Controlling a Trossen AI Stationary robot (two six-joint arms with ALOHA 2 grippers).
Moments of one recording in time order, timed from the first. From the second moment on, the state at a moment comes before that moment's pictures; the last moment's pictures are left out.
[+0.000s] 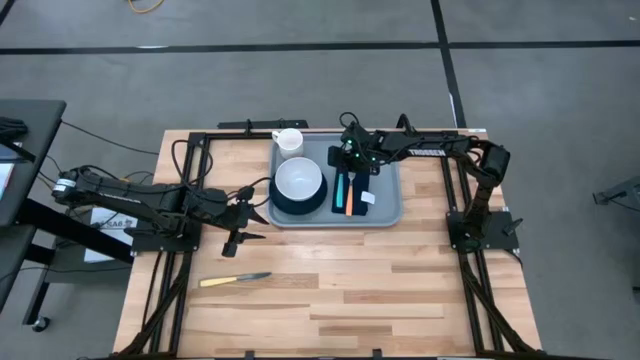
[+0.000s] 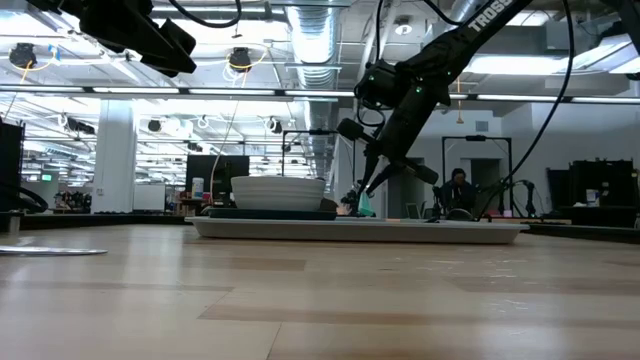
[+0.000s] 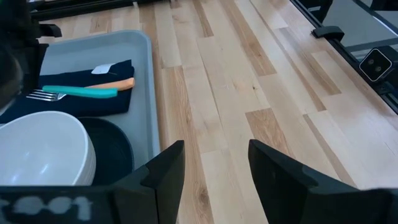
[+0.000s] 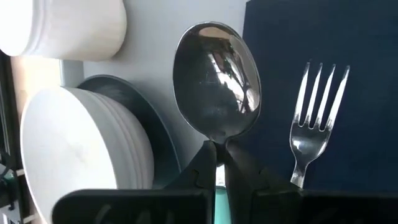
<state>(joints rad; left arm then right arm) -0.14 0.83 0.63 -0.33 0.01 0.09 -0.47 1.82 1.19 -0.37 -0.10 1.09</state>
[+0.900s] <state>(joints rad) -0.14 0.83 0.62 -0.35 0.01 0.09 -0.49 1.94 1.20 -0.34 -0.16 1.07</state>
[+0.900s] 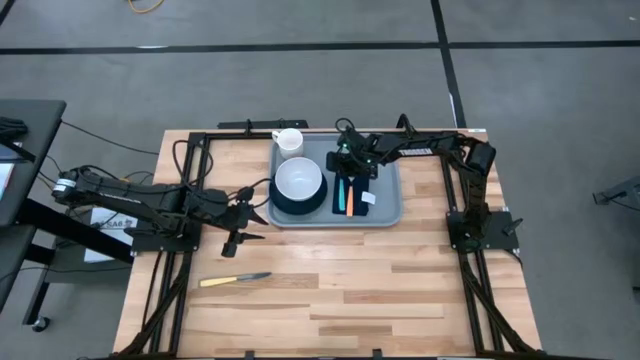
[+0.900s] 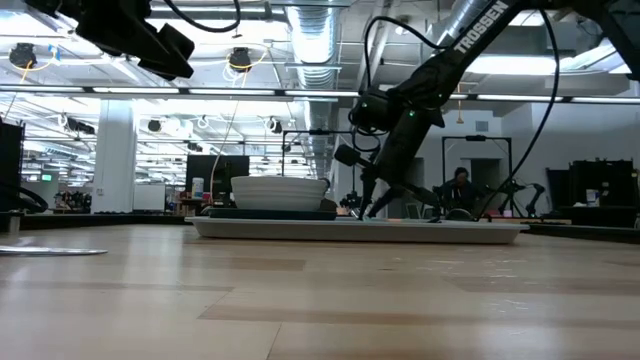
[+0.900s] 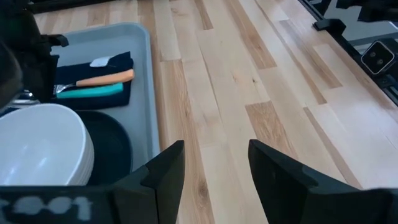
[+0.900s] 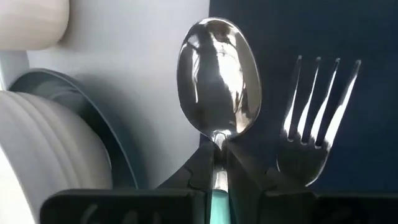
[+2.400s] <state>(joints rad) -0.14 0.84 0.46 -0.15 0.26 -0.05 -0.09 1.49 1.31 -1.20 1.11 0.85</state>
